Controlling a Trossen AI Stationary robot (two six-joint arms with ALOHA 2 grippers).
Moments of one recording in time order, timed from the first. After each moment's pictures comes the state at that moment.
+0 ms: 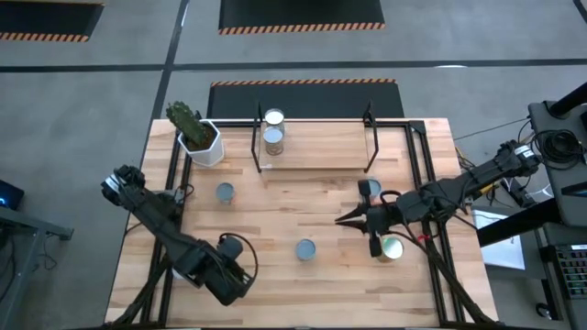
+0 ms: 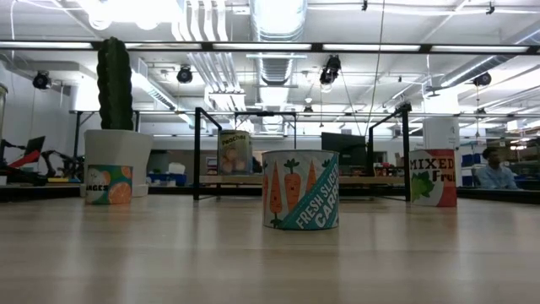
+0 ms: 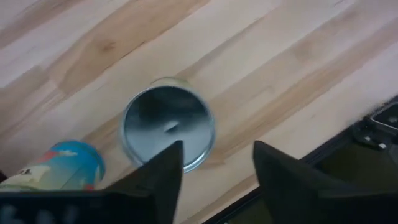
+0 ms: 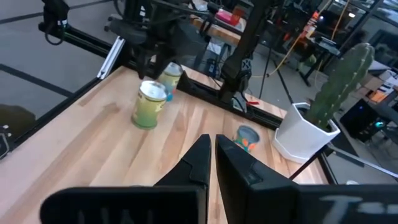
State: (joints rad) left arm -0.72 1.67 1.45 -1.18 -0.11 -1.74; right arm 0.42 1.08 0.86 -0.01 0.29 -0.29
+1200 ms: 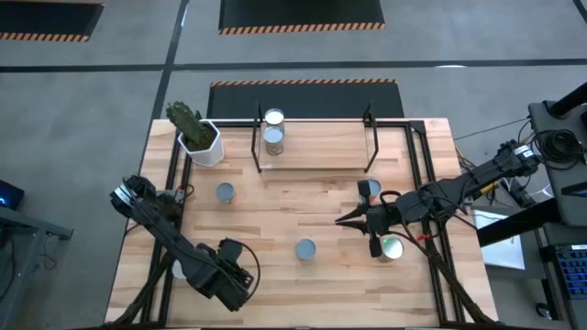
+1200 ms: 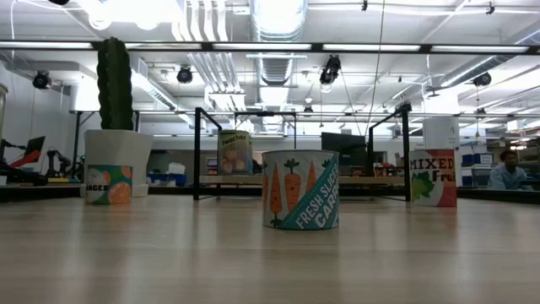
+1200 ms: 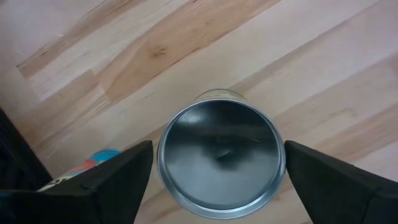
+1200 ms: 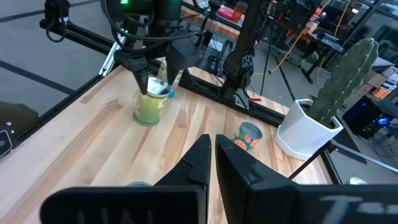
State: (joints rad) left arm -0.74 1.80 1.44 -1.28 -0.13 -1.79; right arm 0.42 1.08 0.86 -0.02 0.29 -0.28
